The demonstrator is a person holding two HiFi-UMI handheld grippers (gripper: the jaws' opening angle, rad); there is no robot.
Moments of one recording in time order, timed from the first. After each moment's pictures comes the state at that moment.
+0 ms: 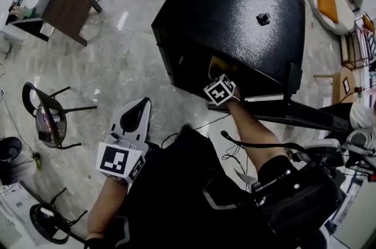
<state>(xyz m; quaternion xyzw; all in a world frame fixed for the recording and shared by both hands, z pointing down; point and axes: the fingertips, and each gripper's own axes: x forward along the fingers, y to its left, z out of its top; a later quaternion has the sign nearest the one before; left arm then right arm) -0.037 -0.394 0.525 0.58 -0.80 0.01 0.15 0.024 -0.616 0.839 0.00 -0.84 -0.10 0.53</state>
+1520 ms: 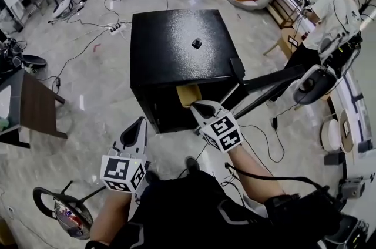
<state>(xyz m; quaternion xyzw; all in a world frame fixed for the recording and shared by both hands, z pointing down) -0.072 -0.434 0.460 0.75 -0.65 0.00 0.11 0.051 -0.539 0.556 0.22 -0.94 0.03 0.27</state>
